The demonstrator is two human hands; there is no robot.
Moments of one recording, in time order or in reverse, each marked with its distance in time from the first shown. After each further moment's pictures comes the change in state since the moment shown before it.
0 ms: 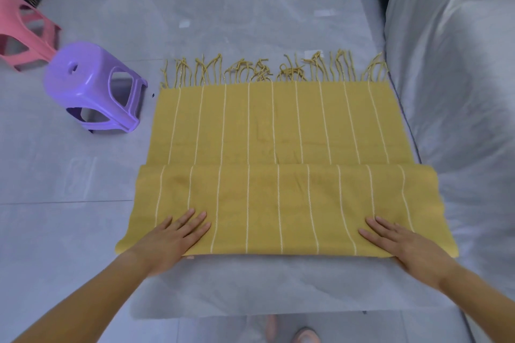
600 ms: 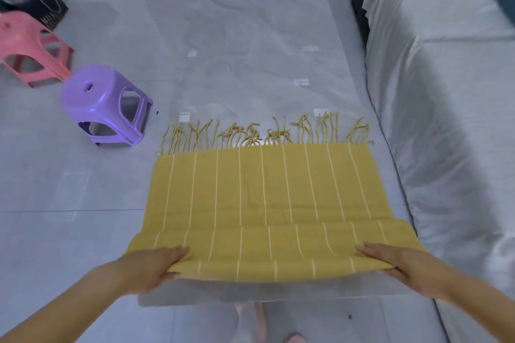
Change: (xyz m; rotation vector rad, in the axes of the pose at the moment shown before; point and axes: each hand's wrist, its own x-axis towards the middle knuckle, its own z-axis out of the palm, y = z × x) left_hand -0.091 0.041 -0.074 -0.368 -0.310 -0.154; right_hand -0.075 -0.032 -0.066 0.315 -0.071 0.014
